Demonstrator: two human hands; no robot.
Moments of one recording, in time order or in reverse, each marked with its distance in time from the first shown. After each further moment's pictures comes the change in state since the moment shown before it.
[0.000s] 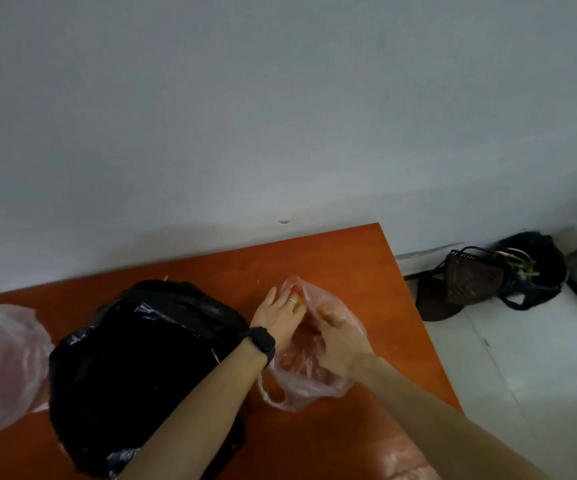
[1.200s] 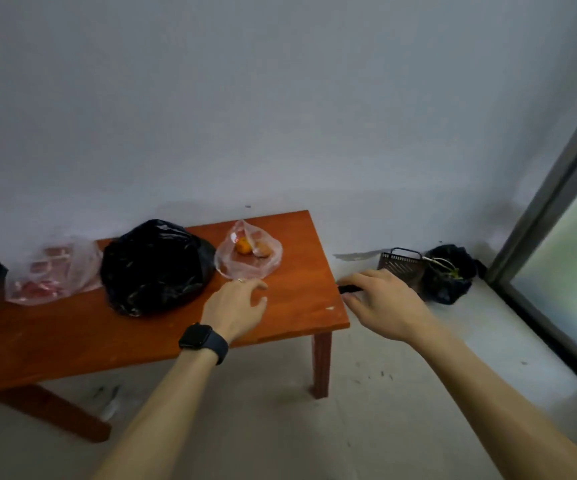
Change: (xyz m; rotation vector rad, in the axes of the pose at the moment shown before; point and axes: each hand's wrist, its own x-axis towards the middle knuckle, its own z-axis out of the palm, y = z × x) left_hand -0.382 0.359 -0.085 -0.556 0.515 -0.400; right_hand -0.540 0.143 0.024 -0.052 0.592 -0.237
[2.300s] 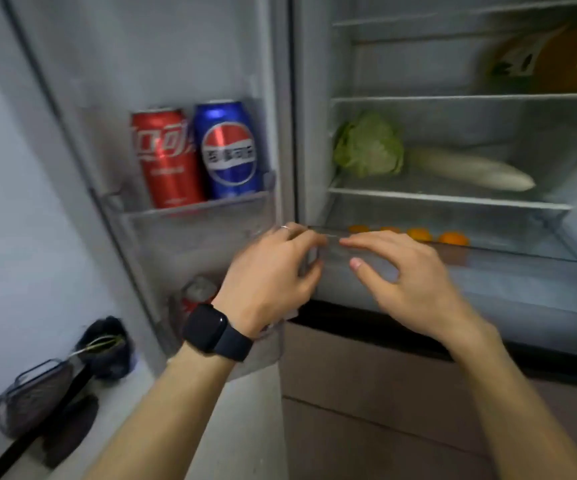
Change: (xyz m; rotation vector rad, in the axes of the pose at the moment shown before) left_hand -0.316 0.804 0.034 -0.340 0.040 1.492; right_hand -0.696 0.246 -0.336 -0.306 0.910 0.719
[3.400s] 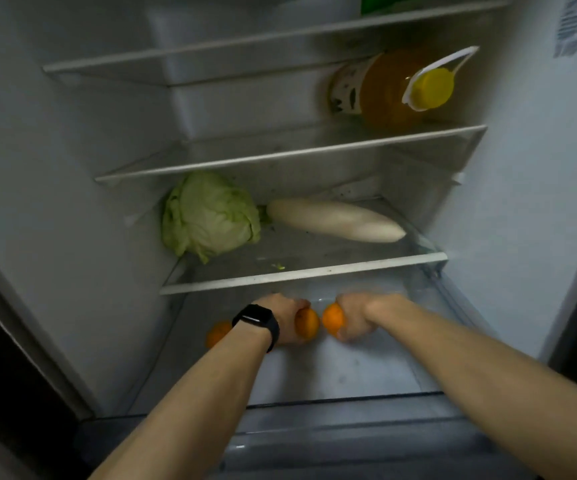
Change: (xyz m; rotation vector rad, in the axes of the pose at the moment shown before) left_hand 0.307 0.068 0.275 0.173 -0.781 0.121; right_hand 0.110 0.325 -0.029 -0.534 -0.929 0.713
